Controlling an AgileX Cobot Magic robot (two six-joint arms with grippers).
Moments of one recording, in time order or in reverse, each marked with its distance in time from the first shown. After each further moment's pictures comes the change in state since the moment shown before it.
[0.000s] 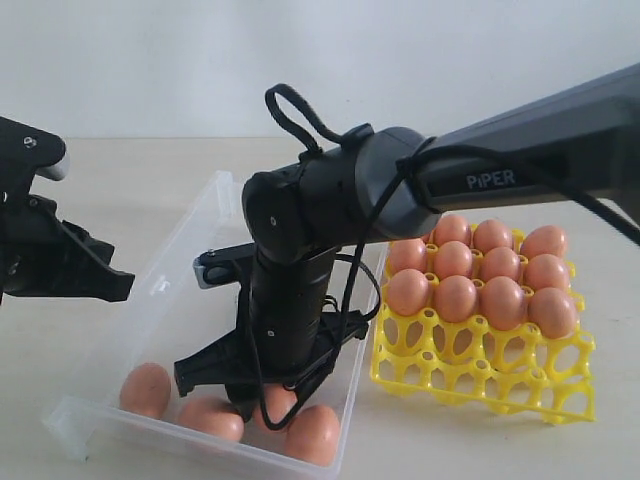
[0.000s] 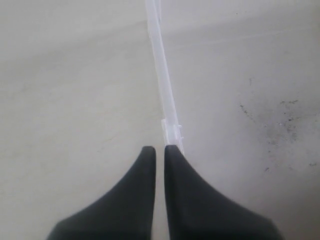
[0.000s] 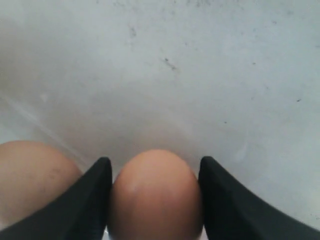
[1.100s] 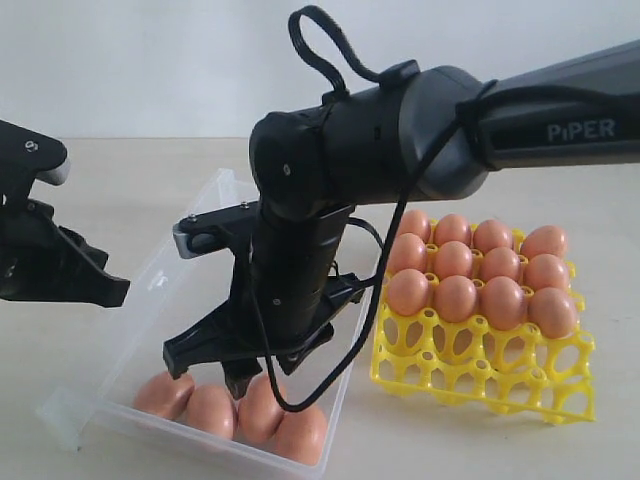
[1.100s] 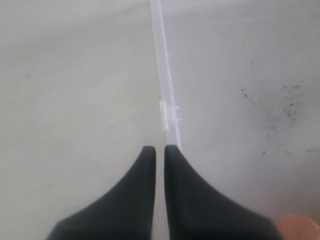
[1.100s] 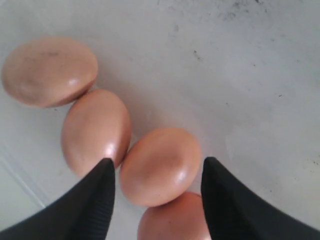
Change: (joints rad) left arm 0.000 0.000 -0.010 0.000 0.059 0.008; right arm 0.000 -0.121 0.004 0.017 0.040 -0.143
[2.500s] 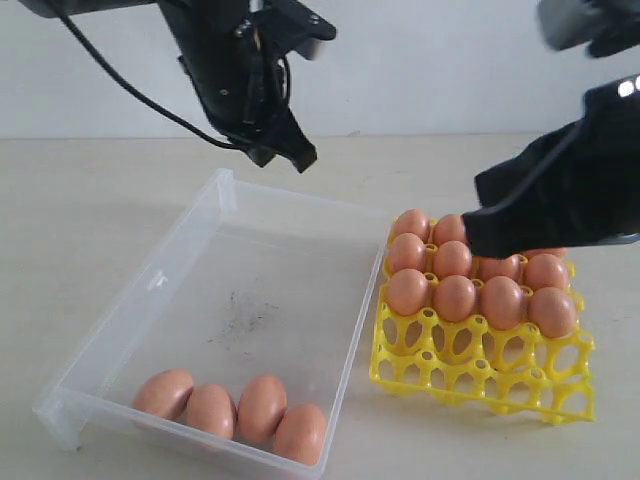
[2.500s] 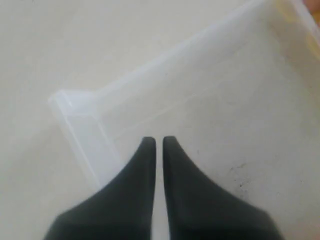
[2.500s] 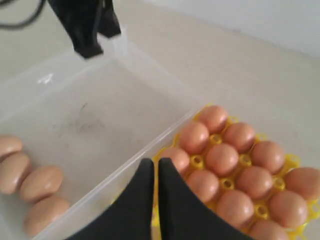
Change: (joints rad) left arm -0.259 0.648 -1.182 -0.125 0.861 0.346; right arm -0.187 -0.978 0.613 -0.447 -0.364 0.131
